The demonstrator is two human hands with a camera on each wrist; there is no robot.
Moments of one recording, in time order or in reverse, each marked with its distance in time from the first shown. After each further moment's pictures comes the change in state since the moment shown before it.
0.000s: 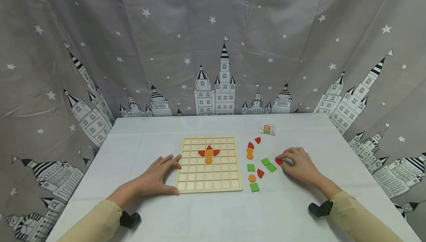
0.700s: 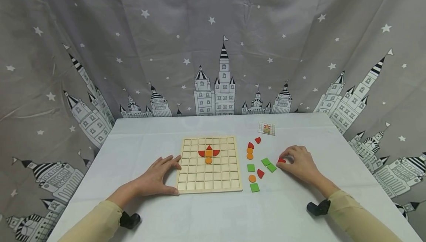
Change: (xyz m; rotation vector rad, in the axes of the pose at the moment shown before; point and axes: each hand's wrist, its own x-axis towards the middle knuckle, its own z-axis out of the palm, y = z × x) left_hand 0.000 0.000 -0.001 0.017 0.018 0.037; right_hand 0.008 0.008 0.006 -0.033 0.048 0.067
